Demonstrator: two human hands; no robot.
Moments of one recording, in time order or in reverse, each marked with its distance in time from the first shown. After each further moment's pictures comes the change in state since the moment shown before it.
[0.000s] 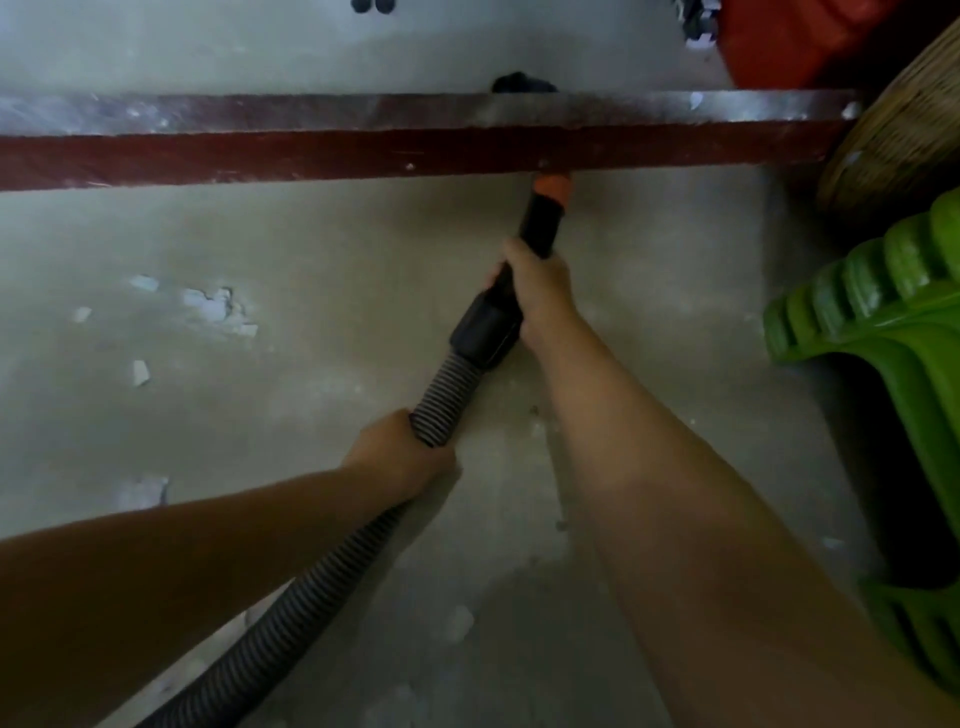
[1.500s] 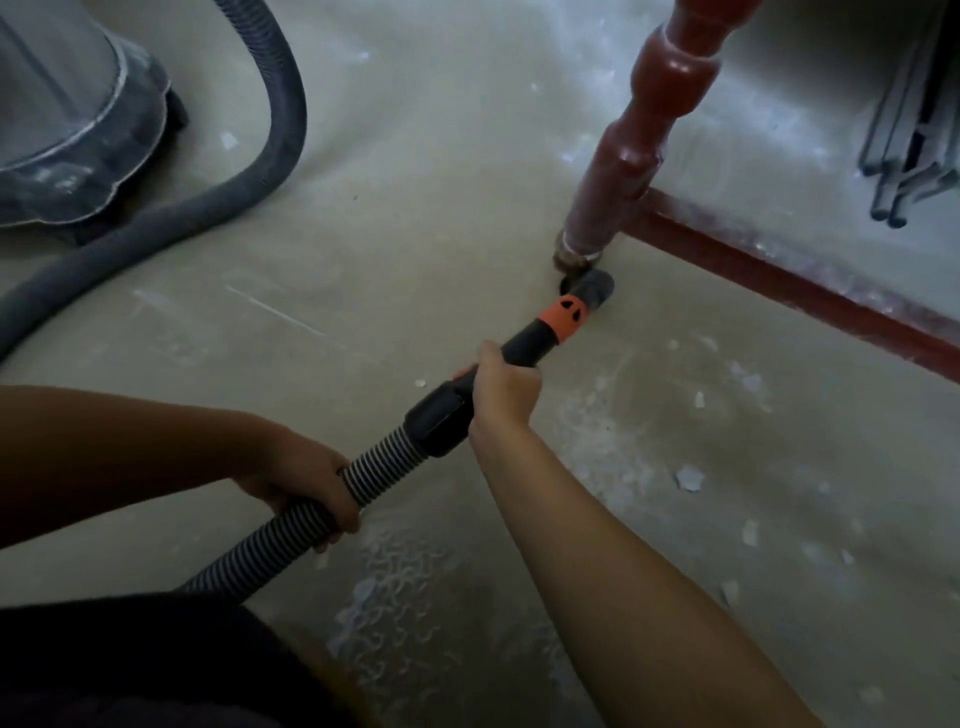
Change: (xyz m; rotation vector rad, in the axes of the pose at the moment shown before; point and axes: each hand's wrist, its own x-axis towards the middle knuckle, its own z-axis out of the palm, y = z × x) left_hand -0.270 -0.529 -0.267 -0.478 -0.531 -0.281; right_hand -0.416 0.251 0.442 -0.355 -0.118 0.196
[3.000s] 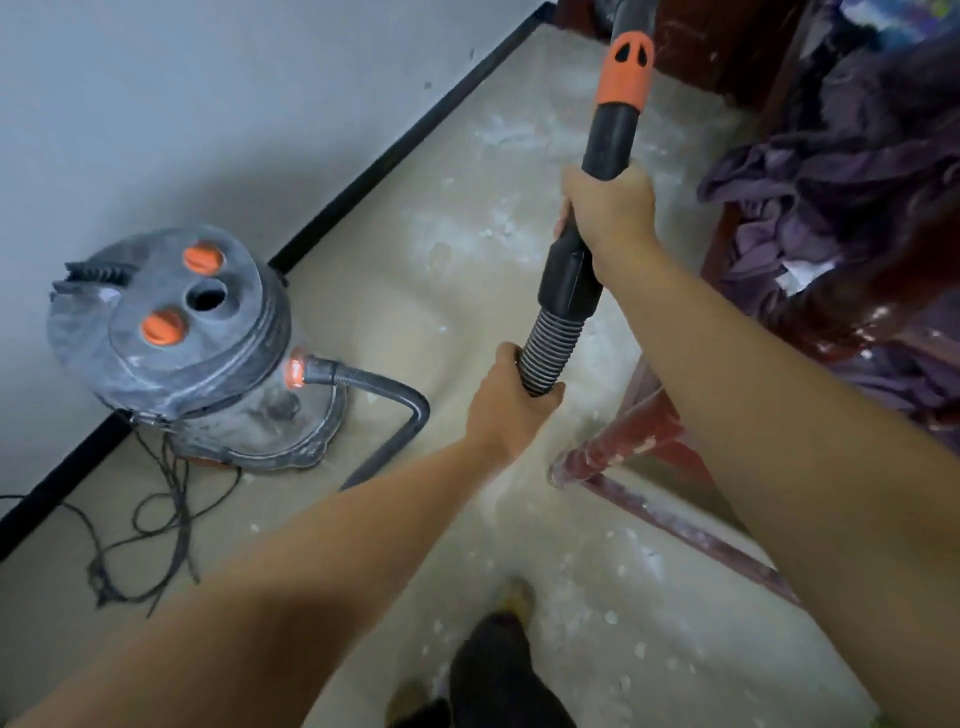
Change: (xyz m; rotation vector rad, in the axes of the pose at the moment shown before) left_hand -0.559 0.345 -0.072 -0.348 1.146 0.708; right_hand -0.332 -0.680 0.221 -0.355 -0.281 -0.678
